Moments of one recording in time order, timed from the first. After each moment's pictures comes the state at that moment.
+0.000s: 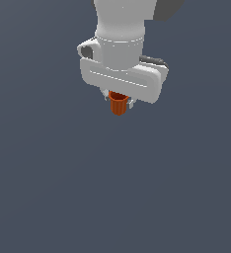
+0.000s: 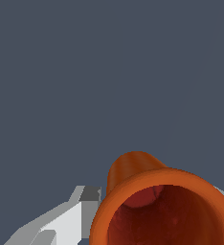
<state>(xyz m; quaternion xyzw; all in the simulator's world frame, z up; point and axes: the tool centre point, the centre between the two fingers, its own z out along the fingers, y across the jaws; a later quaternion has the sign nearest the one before) 0.021 0.009 0.367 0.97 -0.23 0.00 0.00</state>
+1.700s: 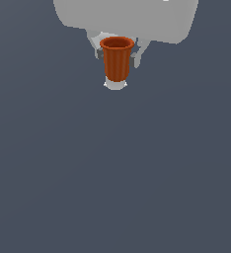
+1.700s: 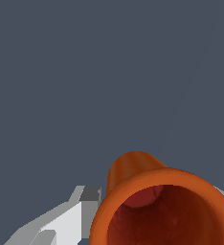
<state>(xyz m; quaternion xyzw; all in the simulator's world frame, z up) 0.062 0.003 0.502 0.97 -0.23 0.00 0.00</state>
